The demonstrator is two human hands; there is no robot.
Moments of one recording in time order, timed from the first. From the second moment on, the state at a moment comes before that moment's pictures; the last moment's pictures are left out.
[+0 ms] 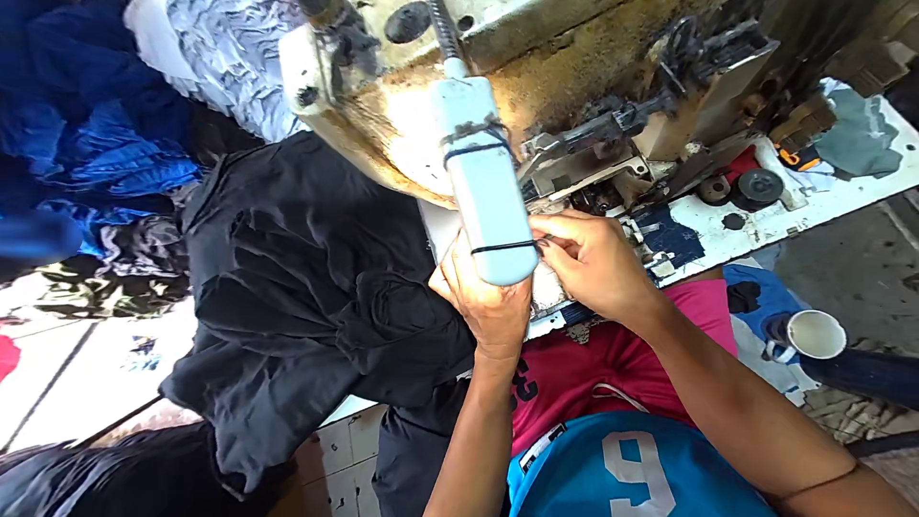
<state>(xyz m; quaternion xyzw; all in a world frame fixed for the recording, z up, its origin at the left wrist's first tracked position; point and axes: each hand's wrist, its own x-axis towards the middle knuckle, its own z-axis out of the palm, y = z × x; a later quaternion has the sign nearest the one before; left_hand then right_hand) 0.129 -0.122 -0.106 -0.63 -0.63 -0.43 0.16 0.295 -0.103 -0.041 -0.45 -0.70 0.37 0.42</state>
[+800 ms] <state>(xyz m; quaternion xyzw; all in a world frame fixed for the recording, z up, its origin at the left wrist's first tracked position) 0.133 -0.123 -0.102 -0.63 -0.64 -0.39 0.19 0.438 -0.064 -0.089 -0.48 -0.86 0.14 0.12</state>
